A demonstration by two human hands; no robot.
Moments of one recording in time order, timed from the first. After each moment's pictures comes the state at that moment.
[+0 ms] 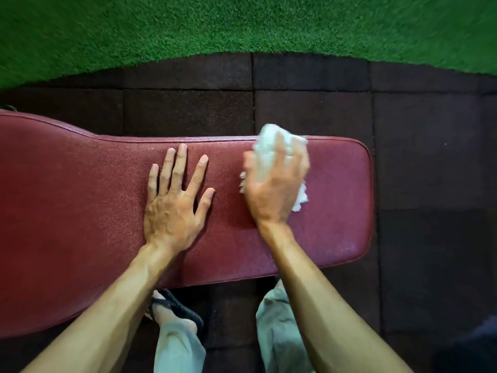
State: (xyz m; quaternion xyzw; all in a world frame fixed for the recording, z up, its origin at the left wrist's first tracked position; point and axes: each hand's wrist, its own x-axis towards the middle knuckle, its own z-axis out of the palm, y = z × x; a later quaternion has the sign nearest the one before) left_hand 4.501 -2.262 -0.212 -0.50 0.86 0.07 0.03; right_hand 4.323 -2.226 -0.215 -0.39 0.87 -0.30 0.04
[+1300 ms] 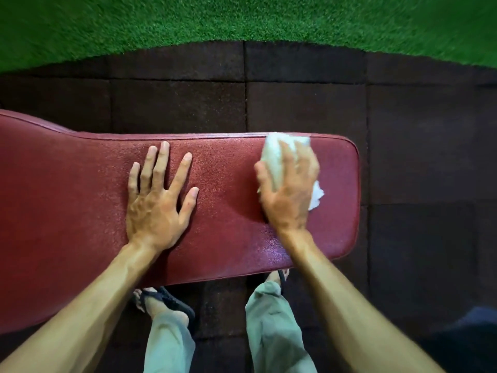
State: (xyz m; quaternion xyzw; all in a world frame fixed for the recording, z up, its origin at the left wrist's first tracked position) left_hand 4.499 -2.261 -0.214 -0.50 0.86 0.05 0.02; right_hand 4.275 -2.189 -0.220 -0.44 0.85 -0.27 0.07
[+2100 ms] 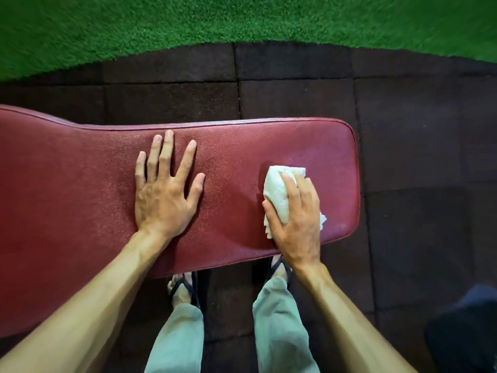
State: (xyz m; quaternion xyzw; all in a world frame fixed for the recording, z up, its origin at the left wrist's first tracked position) left_hand 4.504 -2.260 -0.216 -0.49 0.87 0.06 0.01; right_hand 4.312 -2.099 -0.219 -0.47 0.85 -0.21 0.12
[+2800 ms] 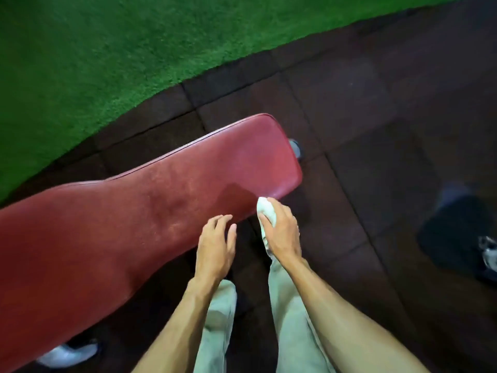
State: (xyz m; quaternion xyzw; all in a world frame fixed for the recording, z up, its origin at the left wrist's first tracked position) left_hand 4.495 -2.118 -0.071 -0.42 0.81 0.39 0.06; right_hand 4.370 -2.004 -0.104 -0.17 0.90 -0.27 0.29
